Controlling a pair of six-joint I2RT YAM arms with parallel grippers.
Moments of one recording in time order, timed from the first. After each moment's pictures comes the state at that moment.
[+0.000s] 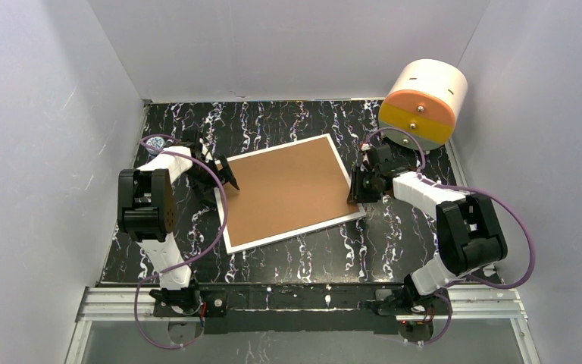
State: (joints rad) left arm -0.02 1.84 1.20 -0.74 0.32 -0.46; right arm 0.34 1.55 0.86 -0.35 -0.20 0.32
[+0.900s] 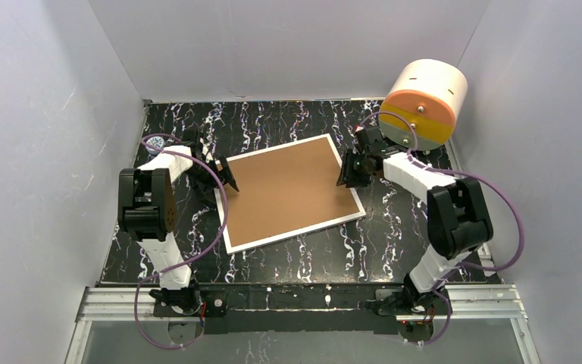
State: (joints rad) left arm -0.02 1.85 1.21 -0.75 0.31 -0.44; right arm 0.38 1.64 1.09 -0.46 -0.17 0.45
